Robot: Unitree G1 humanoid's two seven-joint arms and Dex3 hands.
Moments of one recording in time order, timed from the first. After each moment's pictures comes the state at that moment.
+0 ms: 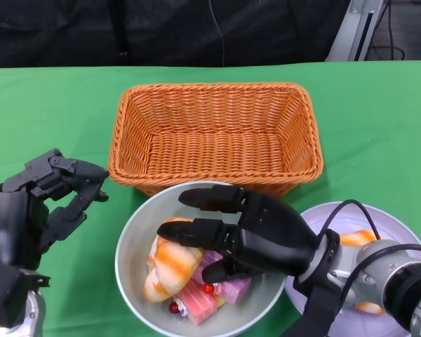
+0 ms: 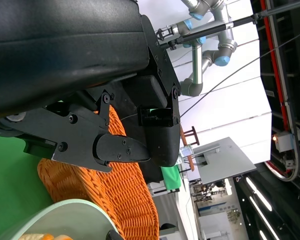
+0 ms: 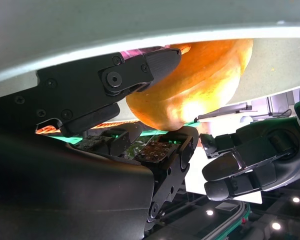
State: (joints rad) left arm -0.29 0.08 0.19 0.73 -0.13 -0.91 -0.17; right arm -0.76 -0.12 0.88 1.07 -1.11 -0.79 -1.04
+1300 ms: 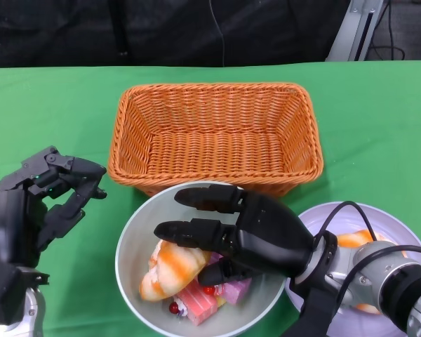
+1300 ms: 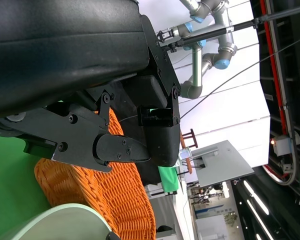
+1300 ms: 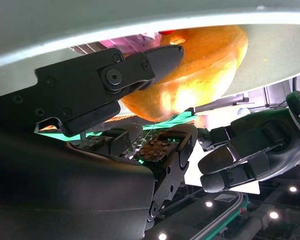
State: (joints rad) left arm -0.30 0.08 0.20 0.75 -0.14 -0.91 -0.18; right arm -0.76 -0.10 0.89 1.07 -1.11 -0.79 -1.07
